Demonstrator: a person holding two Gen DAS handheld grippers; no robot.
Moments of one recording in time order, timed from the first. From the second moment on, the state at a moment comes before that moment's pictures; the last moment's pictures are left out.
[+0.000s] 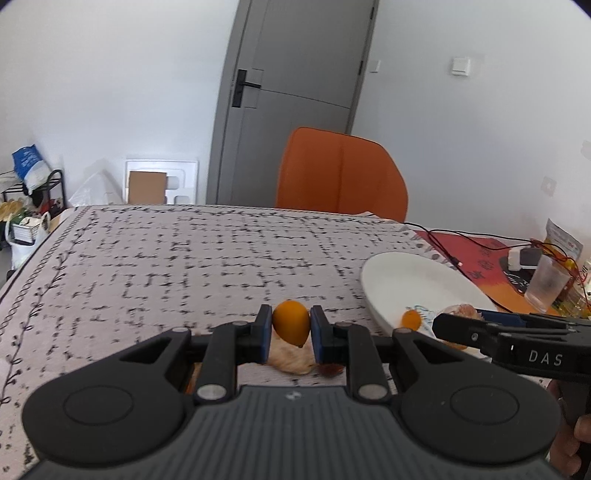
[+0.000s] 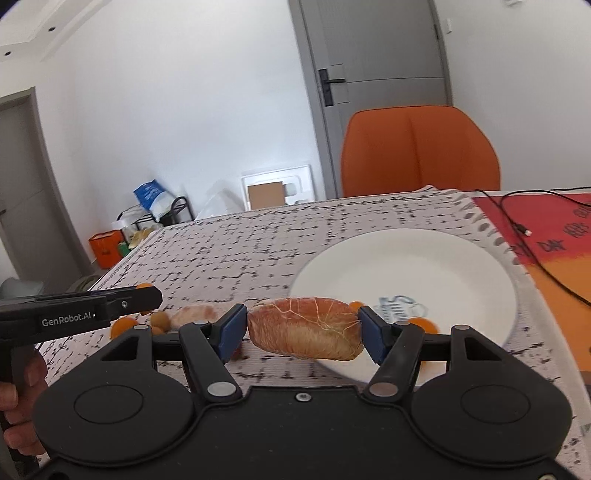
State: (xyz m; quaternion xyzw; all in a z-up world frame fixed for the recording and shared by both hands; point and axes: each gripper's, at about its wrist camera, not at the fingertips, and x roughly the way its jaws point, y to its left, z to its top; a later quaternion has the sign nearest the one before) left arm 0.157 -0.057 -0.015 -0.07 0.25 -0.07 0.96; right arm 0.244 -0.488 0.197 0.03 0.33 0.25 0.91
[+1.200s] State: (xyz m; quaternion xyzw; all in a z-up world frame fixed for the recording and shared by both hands) left arm 0.242 -0.154 -0.029 -0.03 0.29 -0.10 0.95; right arm 0.309 -0.561 0.169 0.08 0.36 0.22 0.90
